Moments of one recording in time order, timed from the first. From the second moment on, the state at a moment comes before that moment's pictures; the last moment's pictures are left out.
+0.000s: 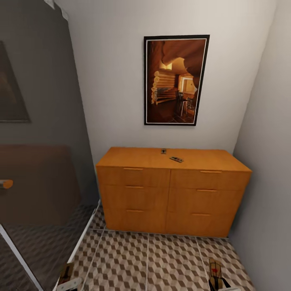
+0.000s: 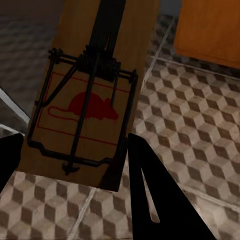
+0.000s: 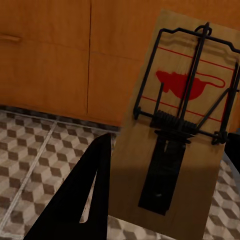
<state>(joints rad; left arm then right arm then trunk) -0.42 0.07 -0.15 0.07 0.39 -0.61 0.11 -0.04 -0.09 0.03 -0.58 0.07 -0.66 -0.03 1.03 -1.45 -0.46</state>
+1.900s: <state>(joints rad) -0.42 0.07 -0.15 0.07 0.39 -0.61 0.11 -0.04 -0.09 0.03 -0.57 0.07 -0.66 -0.03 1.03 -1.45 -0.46</state>
